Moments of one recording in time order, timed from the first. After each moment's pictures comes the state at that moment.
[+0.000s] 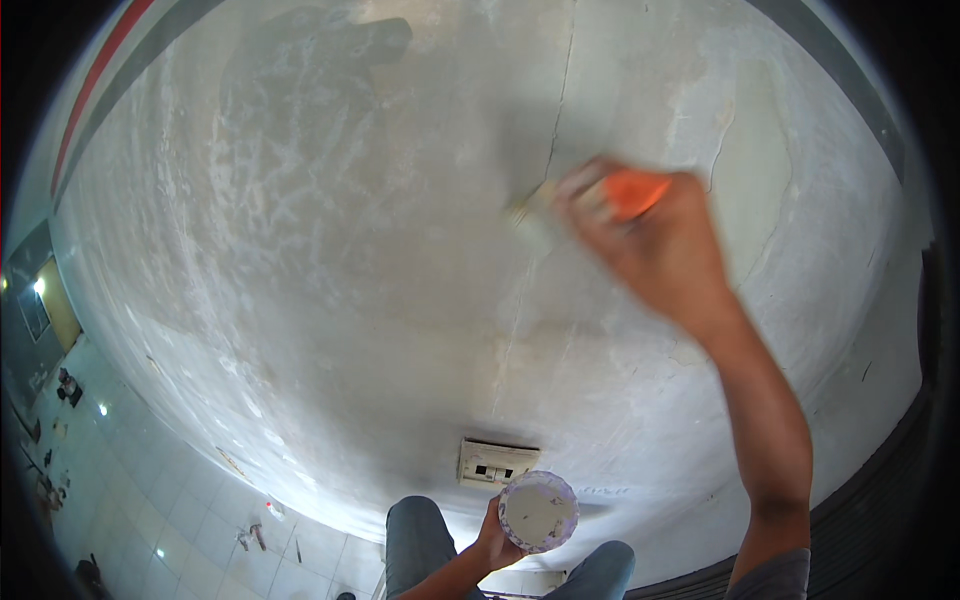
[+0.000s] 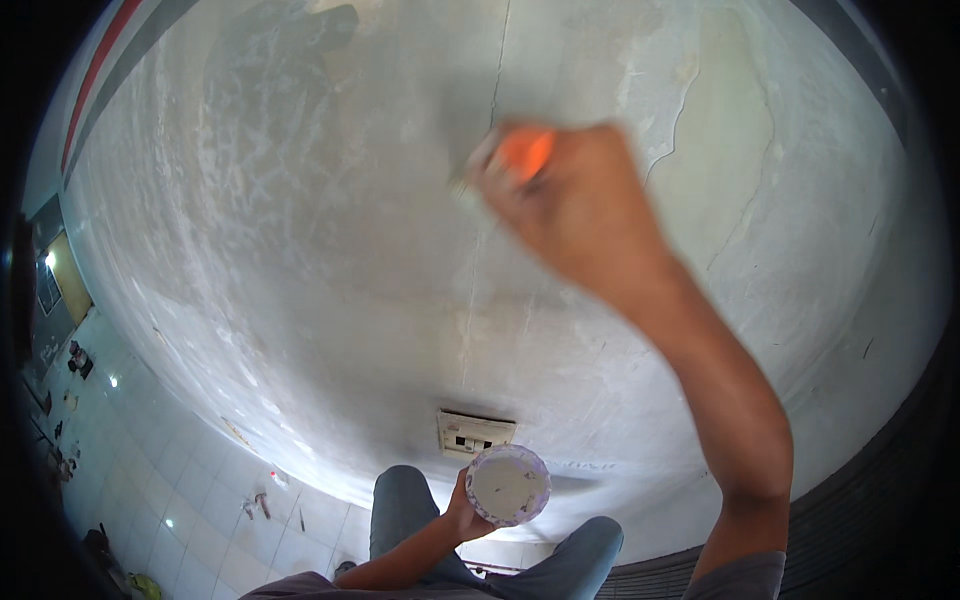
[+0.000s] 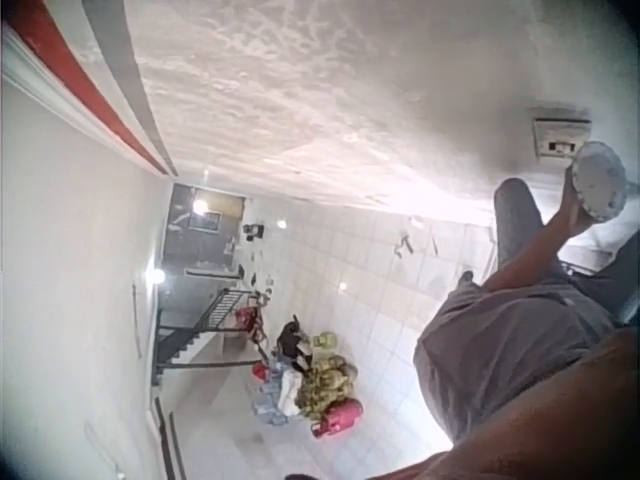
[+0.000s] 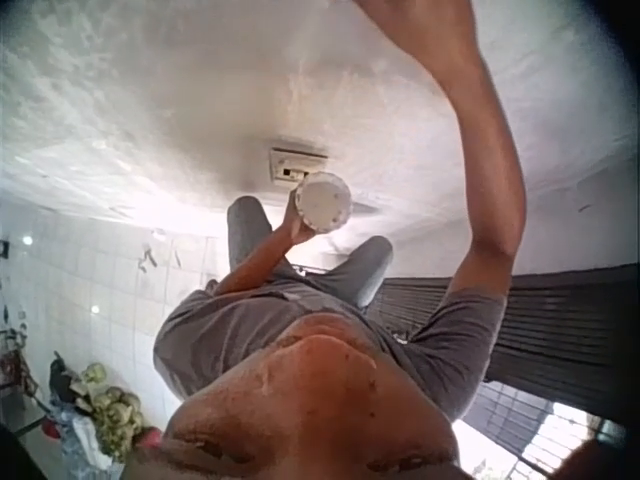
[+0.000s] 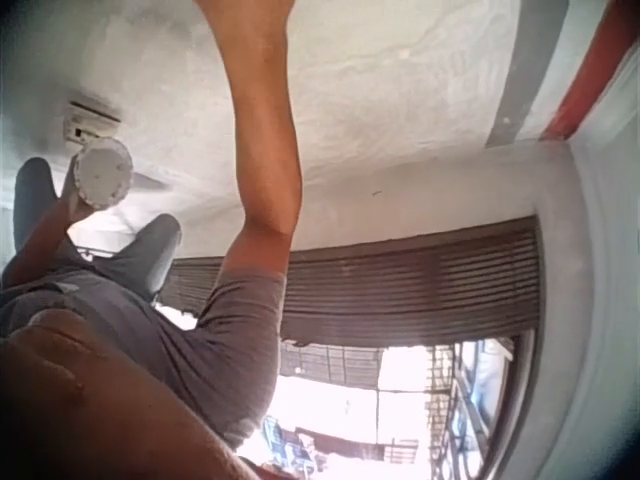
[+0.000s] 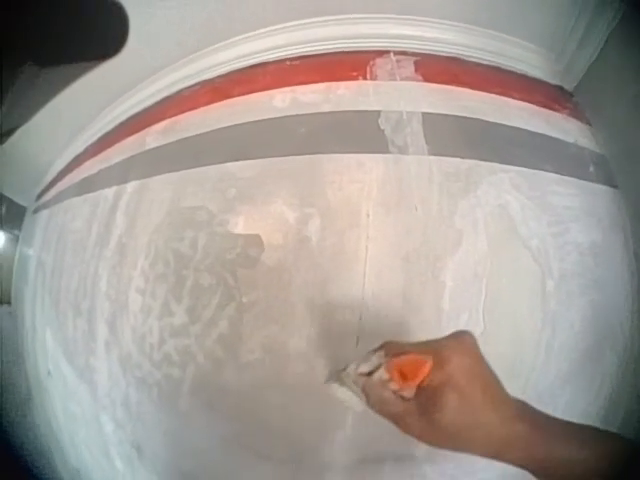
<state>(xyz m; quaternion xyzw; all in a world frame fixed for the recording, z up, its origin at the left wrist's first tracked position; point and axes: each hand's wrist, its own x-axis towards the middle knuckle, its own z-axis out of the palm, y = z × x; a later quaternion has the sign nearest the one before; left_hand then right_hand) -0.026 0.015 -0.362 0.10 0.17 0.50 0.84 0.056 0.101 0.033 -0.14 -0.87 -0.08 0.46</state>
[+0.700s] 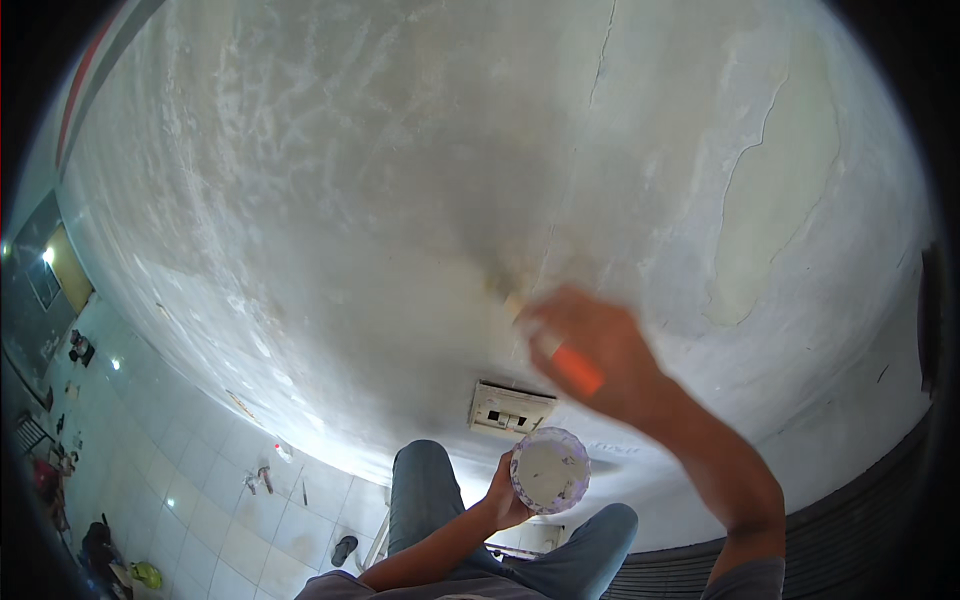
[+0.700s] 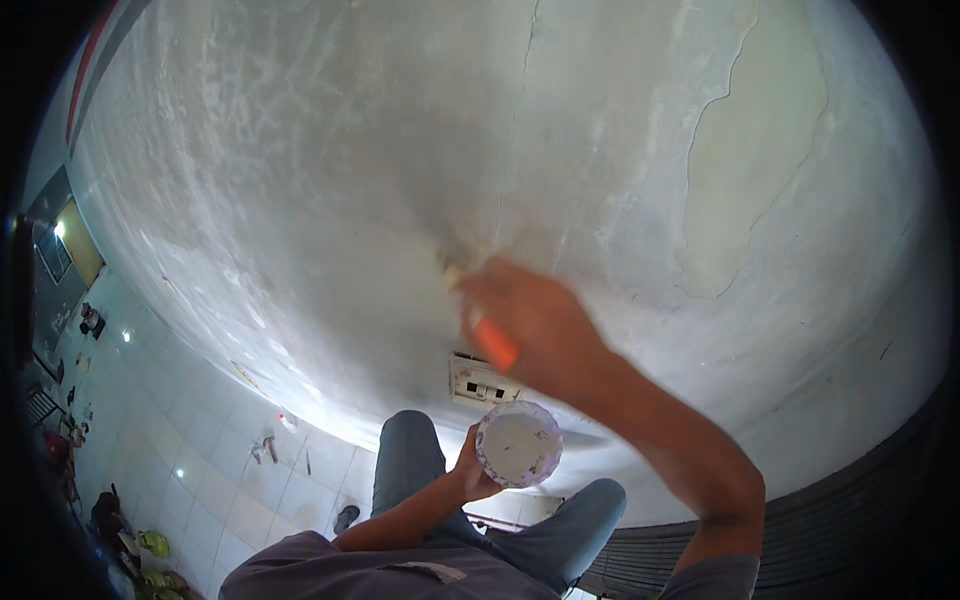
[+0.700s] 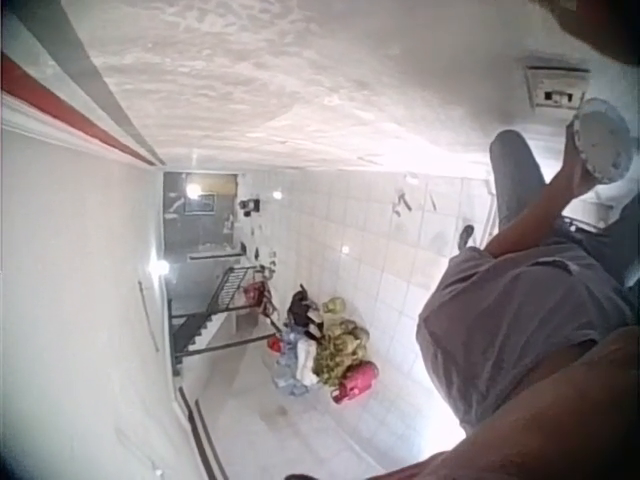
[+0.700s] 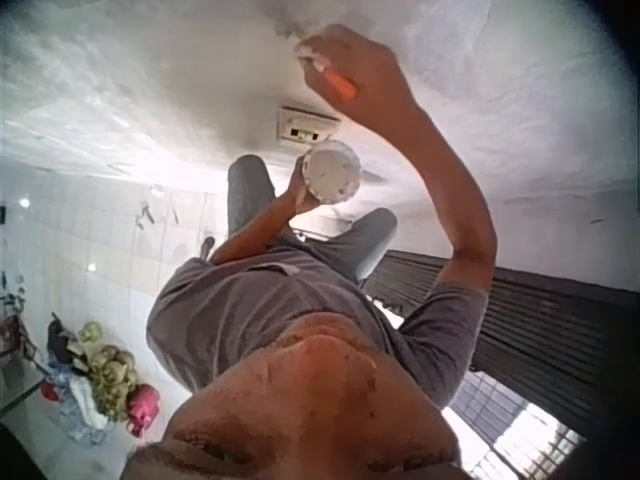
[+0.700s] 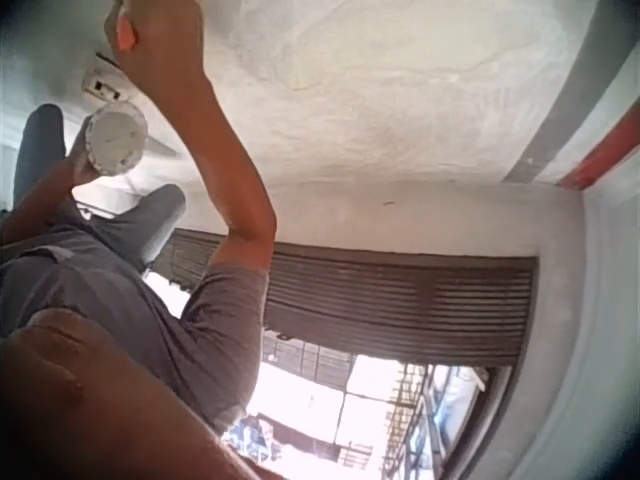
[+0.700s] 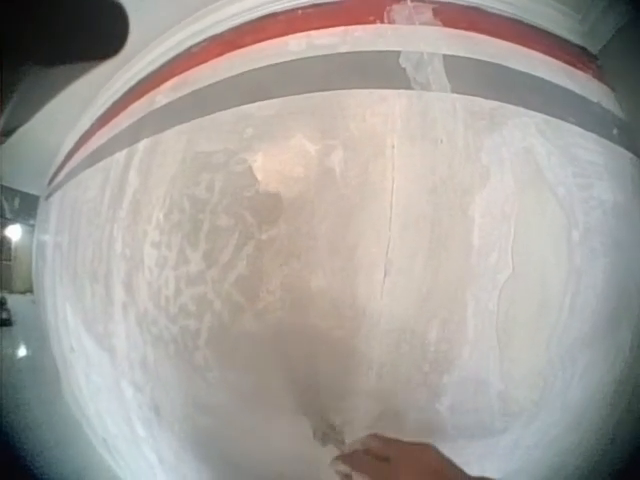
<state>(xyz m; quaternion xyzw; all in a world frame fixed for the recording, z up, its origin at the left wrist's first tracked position) -0.017 0.010 -0.362 0.10 0.17 0.50 0.84 0.055 0.100 -0.108 -0.08 -0.93 -0.02 0.35</state>
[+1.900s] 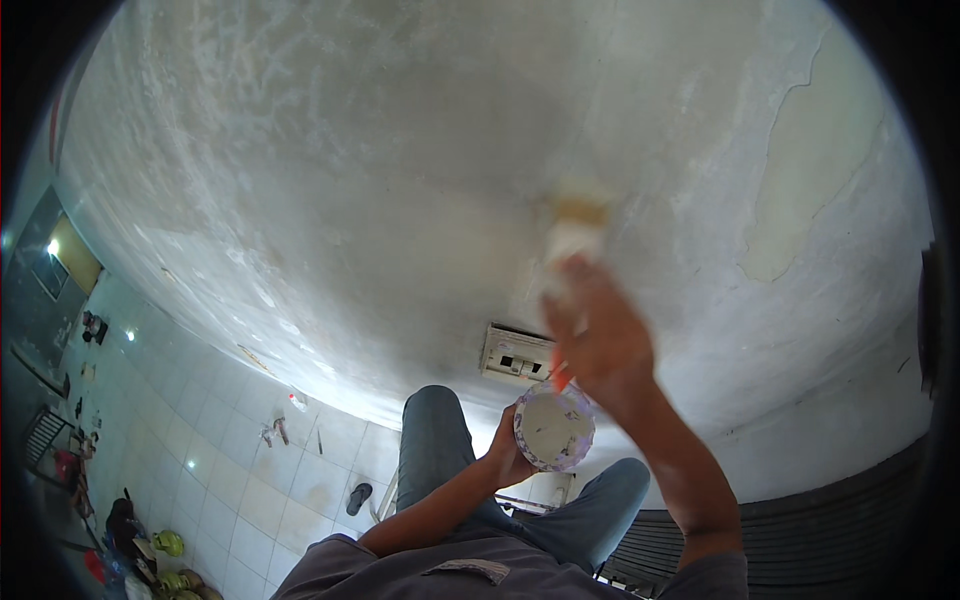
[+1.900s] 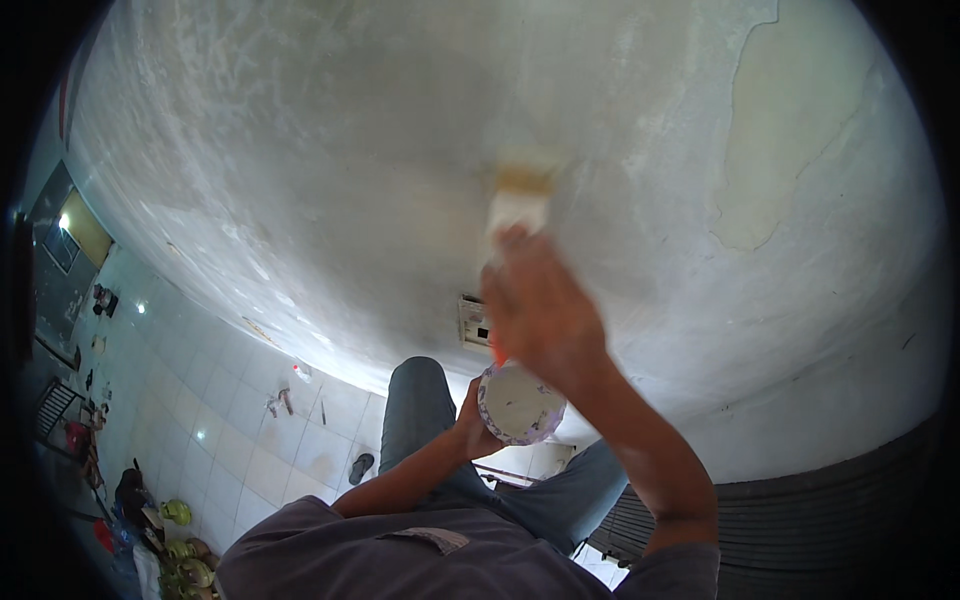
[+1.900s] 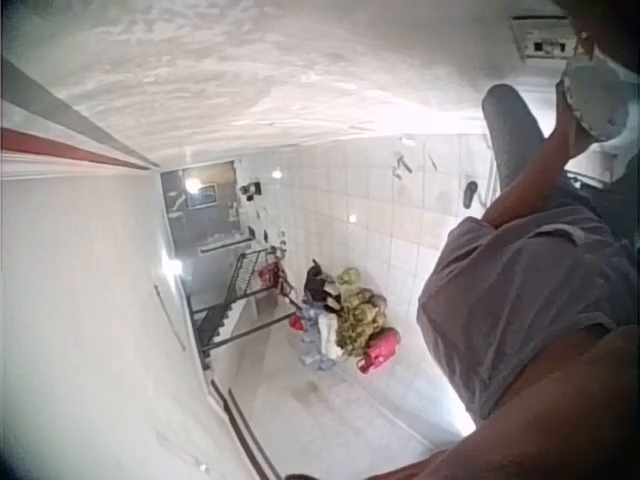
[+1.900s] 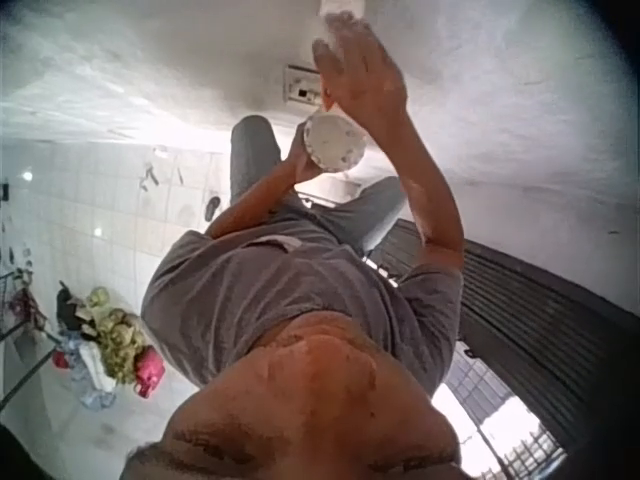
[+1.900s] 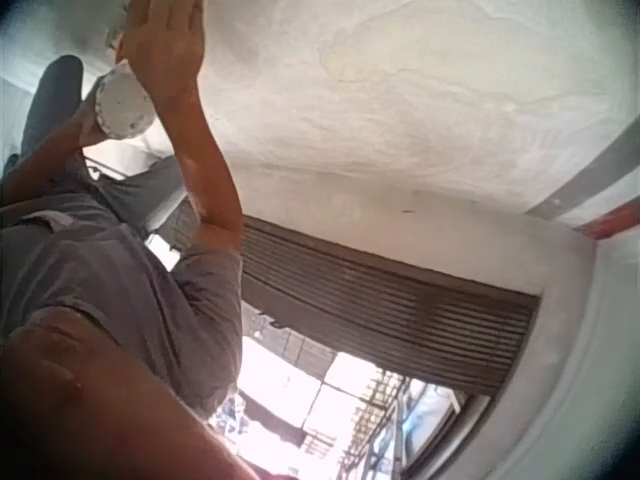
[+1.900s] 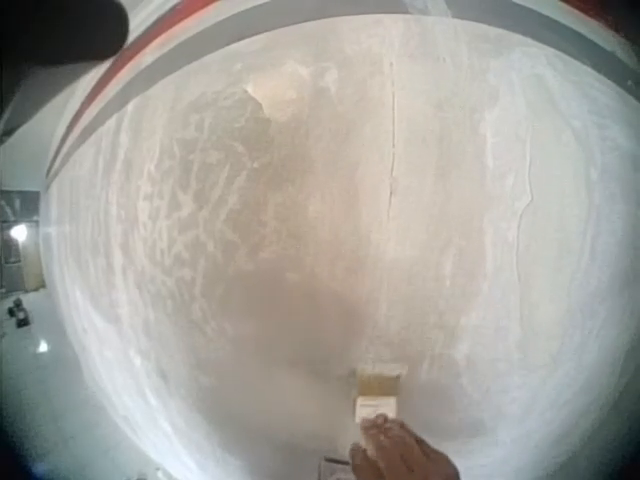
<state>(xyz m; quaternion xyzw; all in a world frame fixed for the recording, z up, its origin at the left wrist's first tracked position) -0.026 0.006 -0.381 0.08 0.17 0.51 0.84 0.053 0.094 -0.185 -0.16 -0.85 -0.25 0.43</state>
